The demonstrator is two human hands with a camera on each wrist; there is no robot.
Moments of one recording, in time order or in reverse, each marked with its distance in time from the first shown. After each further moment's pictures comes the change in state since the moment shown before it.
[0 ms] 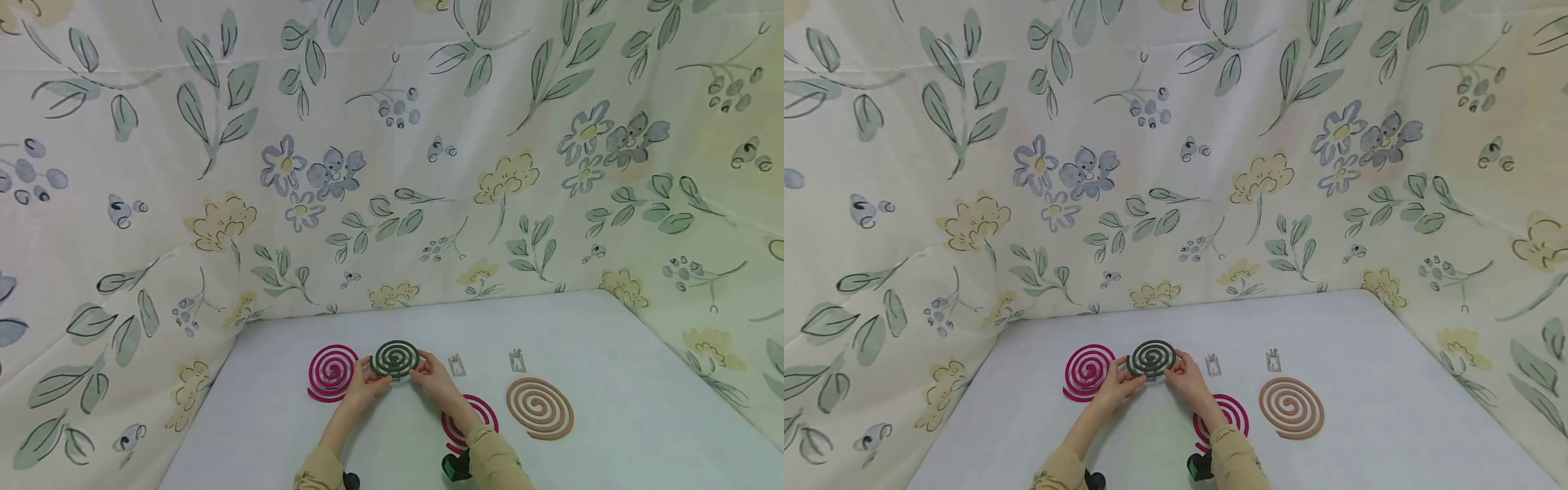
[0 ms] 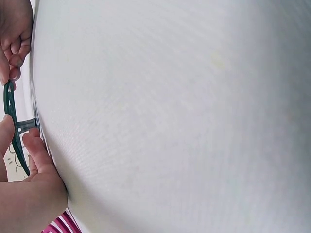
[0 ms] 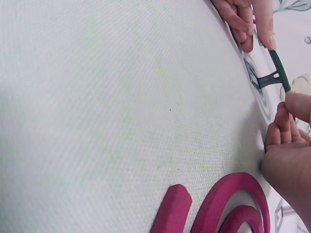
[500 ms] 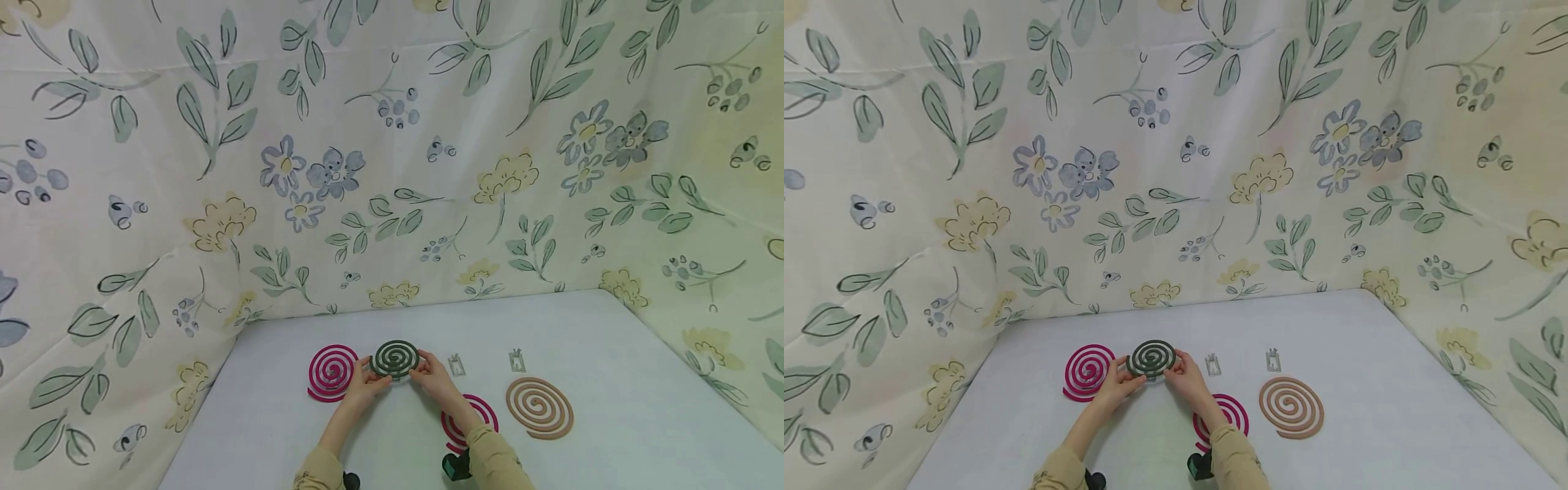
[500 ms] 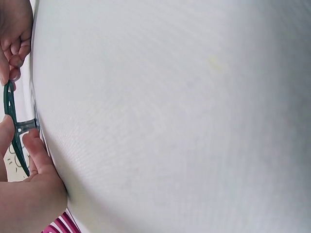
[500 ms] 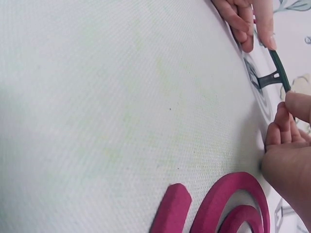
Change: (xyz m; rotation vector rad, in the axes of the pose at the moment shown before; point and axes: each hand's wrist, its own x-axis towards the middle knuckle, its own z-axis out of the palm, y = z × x) left_hand -0.003 0.003 0.000 0.001 -0.001 -0.001; right_hand -0.014 -0.021 0.002 -0.011 0.004 -0.018
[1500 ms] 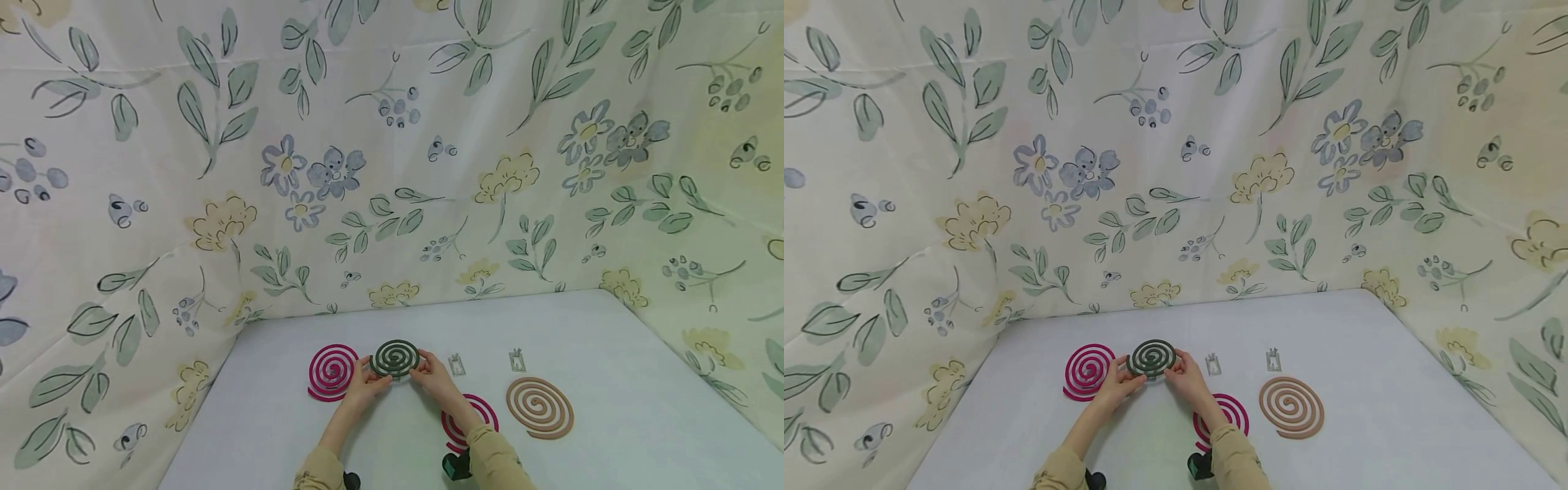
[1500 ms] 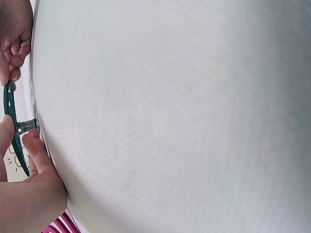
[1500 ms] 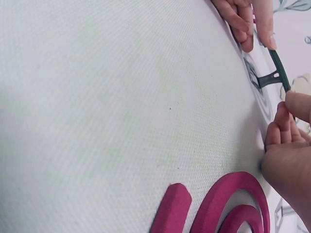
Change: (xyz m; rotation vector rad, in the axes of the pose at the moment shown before) left_hand -0.001 0.000 0.000 -0.026 -0.003 0.018; right_hand 0.014 0.024 -0.001 0.010 -0.005 0.013
